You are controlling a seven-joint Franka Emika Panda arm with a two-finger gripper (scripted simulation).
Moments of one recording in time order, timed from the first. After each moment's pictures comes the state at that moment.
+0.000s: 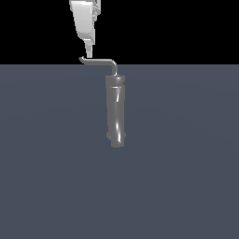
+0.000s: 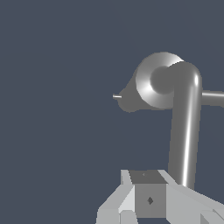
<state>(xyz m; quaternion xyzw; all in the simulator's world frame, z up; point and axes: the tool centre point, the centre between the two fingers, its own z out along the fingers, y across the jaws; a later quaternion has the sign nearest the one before) 0.059 0.101 0.314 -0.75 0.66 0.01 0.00</state>
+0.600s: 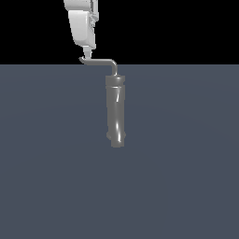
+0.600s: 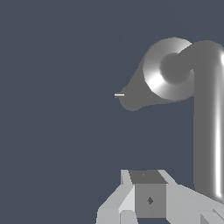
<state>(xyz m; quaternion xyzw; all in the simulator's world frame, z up) 0.069 0.108 0.299 -0.73 0.69 0.00 0.00</state>
